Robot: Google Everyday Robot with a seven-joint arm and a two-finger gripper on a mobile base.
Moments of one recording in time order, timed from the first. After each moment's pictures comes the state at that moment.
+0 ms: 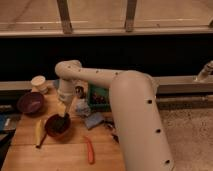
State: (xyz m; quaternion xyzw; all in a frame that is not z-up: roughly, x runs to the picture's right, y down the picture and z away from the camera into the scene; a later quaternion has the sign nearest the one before) arm -0.227 0.124 0.790 -0.51 -0.04 0.18 0.84
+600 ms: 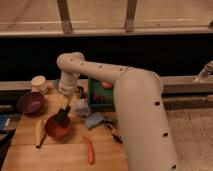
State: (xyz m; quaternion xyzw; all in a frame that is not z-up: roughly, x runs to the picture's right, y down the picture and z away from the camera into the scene) arm -0.216 0.077 0.771 -0.48 -0.06 0.19 0.86
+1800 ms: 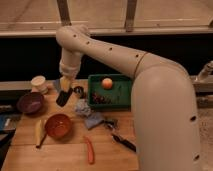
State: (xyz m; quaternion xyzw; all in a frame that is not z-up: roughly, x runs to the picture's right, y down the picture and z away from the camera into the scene) arm -0.183 -0.008 0.701 -0.41 -0.08 0.19 0.89
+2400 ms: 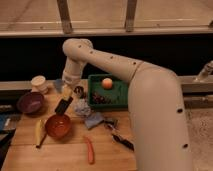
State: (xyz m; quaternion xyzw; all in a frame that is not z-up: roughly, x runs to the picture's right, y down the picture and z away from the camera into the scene) arm -0.198 0.041 0.734 -0.48 -0.10 0.19 0.85
